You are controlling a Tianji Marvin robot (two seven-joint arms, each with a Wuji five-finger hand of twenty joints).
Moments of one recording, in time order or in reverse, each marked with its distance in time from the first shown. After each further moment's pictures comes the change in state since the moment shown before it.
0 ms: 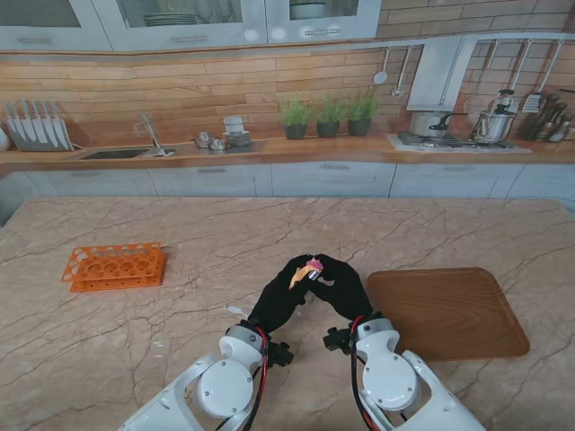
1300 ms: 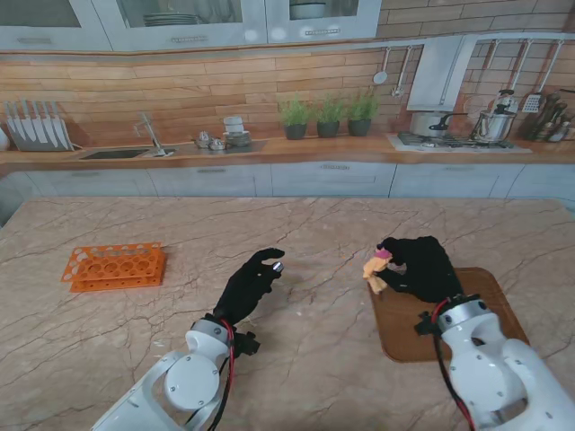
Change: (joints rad) left arm 0.059 0.041 -0.166 -0.012 0.047 -0.087 -0.032; right arm -0.213 0.101 0.464 -0.299 -0.657 -0.025 0.235; left_hand 0.105 -0.031 0.017 -0.001 0.133 0.014 0.012 0.024 0.033 0.013 0.026 0.024 0.000 0.000 0.023 -0.010 0.007 -0.001 0.000 -0.010; right_hand 0.000 0.049 0.021 0.089 -0.041 0.103 0.038 0.116 0.196 0.019 0.068 0.004 0.220 0.049 0.072 -0.002 0.063 0.035 -0.001 -0.035
